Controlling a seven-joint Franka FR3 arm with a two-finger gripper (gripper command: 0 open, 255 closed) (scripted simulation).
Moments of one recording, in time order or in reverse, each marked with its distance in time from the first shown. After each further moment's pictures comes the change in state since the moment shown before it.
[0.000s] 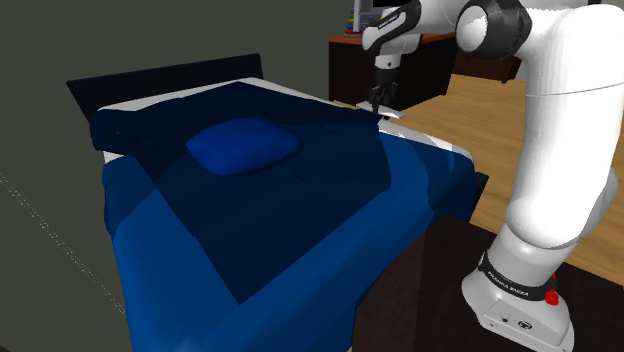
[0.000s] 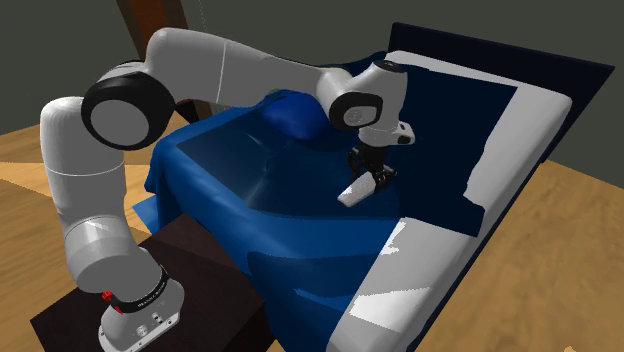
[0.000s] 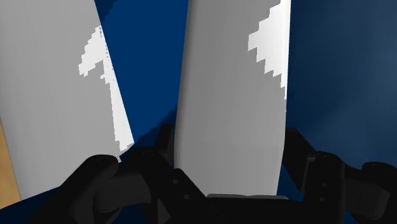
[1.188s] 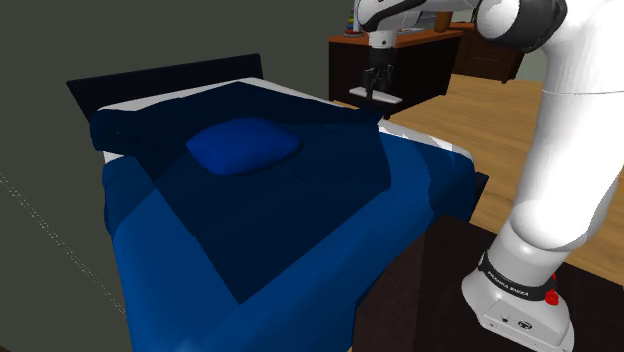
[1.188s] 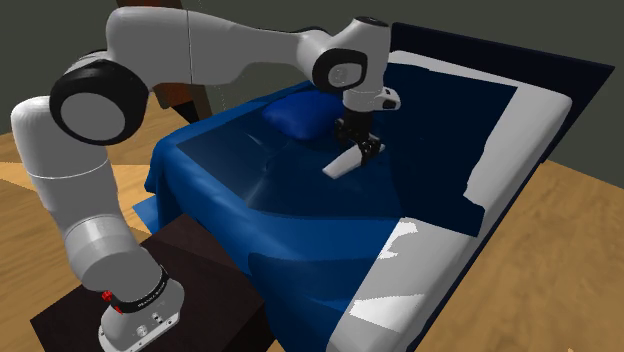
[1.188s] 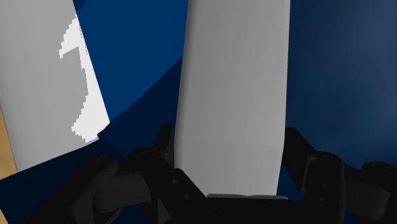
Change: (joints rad) arm 0.072 -0.119 0.015 0.028 -0.056 -0.134 0.107
